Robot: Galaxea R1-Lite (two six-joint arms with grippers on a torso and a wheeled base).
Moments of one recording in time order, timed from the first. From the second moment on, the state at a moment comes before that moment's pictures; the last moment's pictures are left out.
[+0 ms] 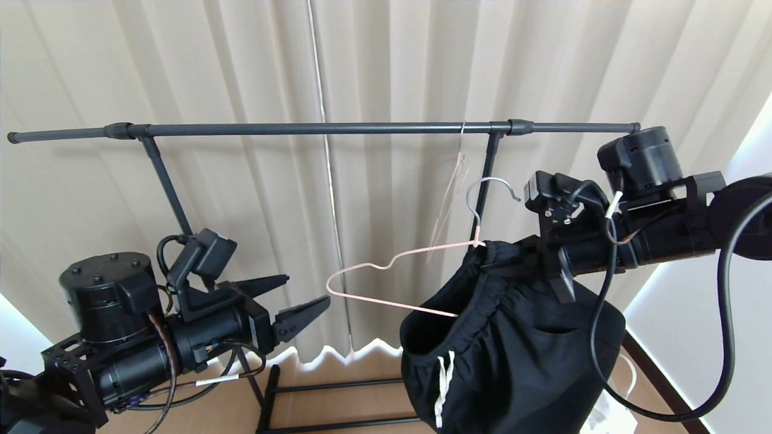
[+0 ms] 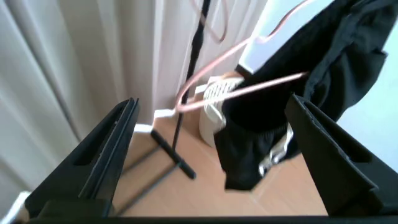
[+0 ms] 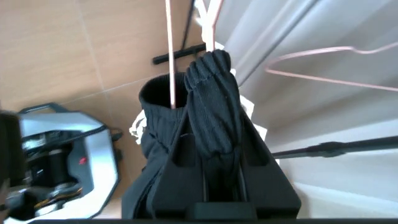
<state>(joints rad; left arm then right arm) -0.33 1.70 -0.35 -1.13 -0.41 -0.09 0.33 1.75 -1.21 0.19 0.63 -0.67</state>
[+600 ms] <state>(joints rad) -0.50 1.81 -0.63 -0.69 -0.19 -0.26 0.31 1.60 -0.86 -0.21 0.62 -0.66</state>
